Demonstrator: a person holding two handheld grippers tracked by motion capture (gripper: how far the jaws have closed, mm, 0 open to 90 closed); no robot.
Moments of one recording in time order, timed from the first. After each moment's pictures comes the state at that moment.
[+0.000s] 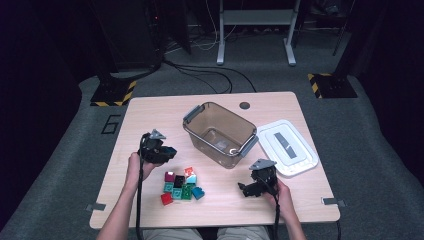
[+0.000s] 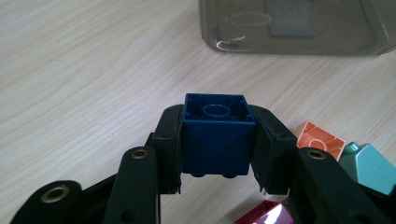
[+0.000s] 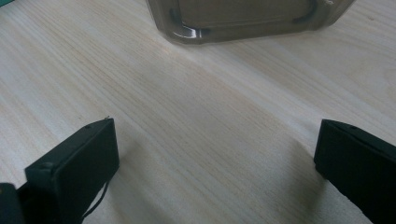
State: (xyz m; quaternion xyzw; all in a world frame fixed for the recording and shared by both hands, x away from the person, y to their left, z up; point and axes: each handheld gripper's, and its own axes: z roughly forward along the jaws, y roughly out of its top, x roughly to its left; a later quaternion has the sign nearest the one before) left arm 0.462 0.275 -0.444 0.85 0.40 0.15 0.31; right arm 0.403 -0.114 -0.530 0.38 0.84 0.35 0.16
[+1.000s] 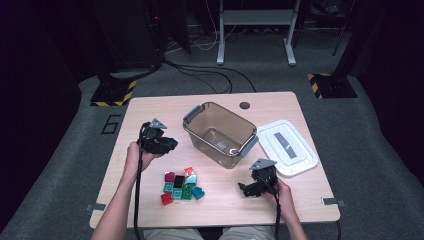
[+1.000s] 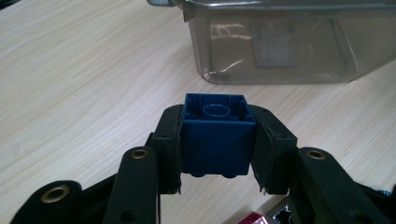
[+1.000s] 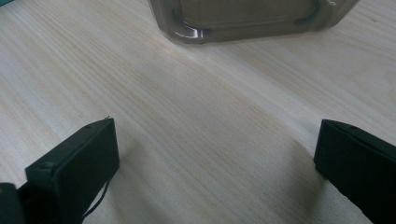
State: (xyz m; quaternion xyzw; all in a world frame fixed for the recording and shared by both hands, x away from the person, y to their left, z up) left arm 0.469 0.265 -0.402 0.85 0.39 0.16 0.31; right arm 0.403 -0.114 -0.530 0.38 0.84 0.35 0.16
